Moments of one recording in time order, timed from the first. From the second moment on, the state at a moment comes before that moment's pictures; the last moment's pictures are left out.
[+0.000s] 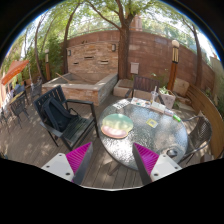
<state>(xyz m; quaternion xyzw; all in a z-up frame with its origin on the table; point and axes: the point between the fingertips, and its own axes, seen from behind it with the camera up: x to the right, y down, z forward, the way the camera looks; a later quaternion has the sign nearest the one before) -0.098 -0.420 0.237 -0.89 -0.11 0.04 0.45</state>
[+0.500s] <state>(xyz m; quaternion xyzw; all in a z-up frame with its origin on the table) 0.110 -0.423 0.101 -0.92 -0.01 -0.02 0.39</state>
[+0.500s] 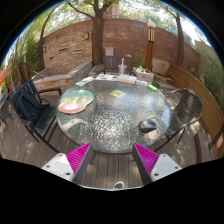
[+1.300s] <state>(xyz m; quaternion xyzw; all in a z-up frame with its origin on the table) 0.250 -0.215 -0.009 -0.92 0.07 0.01 0.39</state>
